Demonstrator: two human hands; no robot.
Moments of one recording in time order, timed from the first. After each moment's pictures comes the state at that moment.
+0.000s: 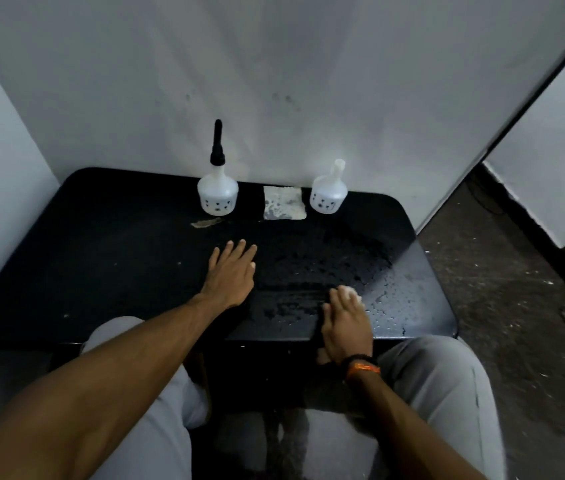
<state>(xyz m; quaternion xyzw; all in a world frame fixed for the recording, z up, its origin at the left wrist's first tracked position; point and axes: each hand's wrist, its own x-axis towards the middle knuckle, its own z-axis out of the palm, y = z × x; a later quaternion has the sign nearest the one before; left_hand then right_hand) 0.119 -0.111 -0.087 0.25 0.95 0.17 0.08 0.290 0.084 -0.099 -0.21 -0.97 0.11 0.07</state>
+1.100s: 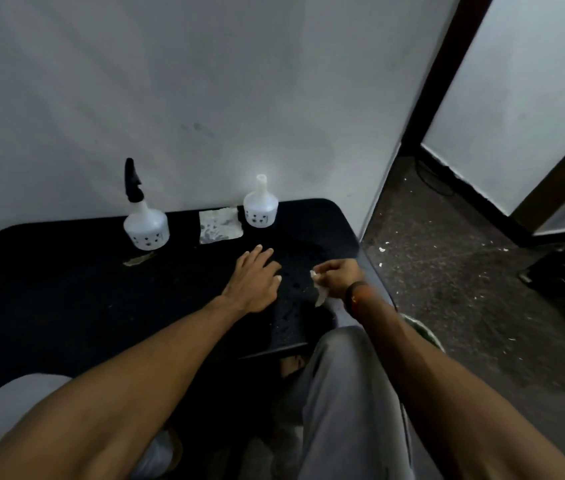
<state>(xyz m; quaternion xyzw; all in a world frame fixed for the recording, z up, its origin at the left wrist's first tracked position) 0.171 0.041 -0.031 0.42 0.90 0.13 0.05 0.267 0.222 -0.025 -0.41 -0.75 0.51 0.07</state>
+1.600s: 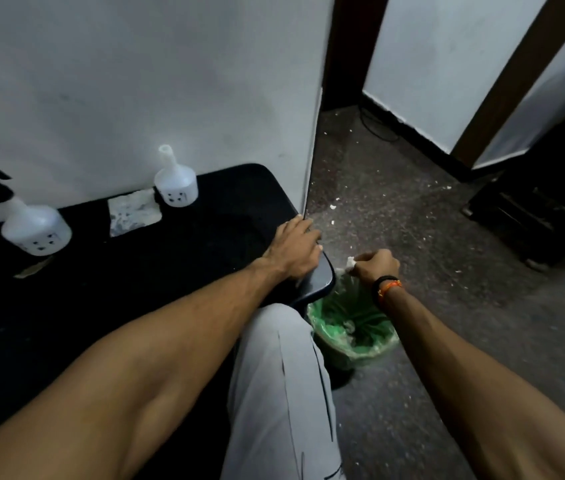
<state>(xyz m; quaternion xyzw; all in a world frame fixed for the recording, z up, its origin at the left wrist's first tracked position) 0.262 0.229 -0.025 0.55 0.82 0.14 0.10 0.404 0.349 -0.056 -0.57 -0.70 0.41 0.13</state>
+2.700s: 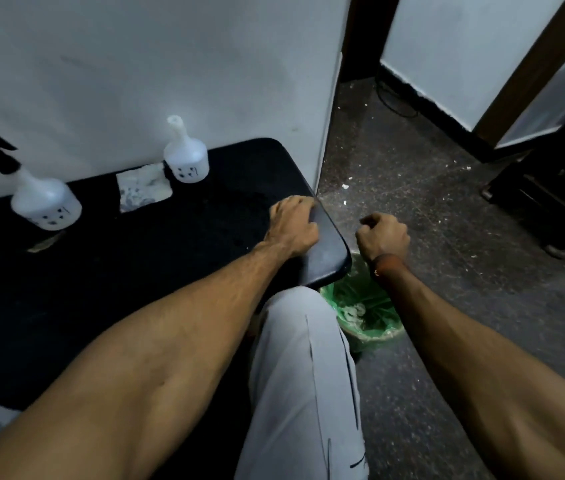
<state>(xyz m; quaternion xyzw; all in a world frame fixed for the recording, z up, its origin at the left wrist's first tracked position) 0.250 0.211 -0.020 0.44 0.86 0.23 0.11 0.374 0.329 -0.039 -0.56 -0.77 0.28 0.15</state>
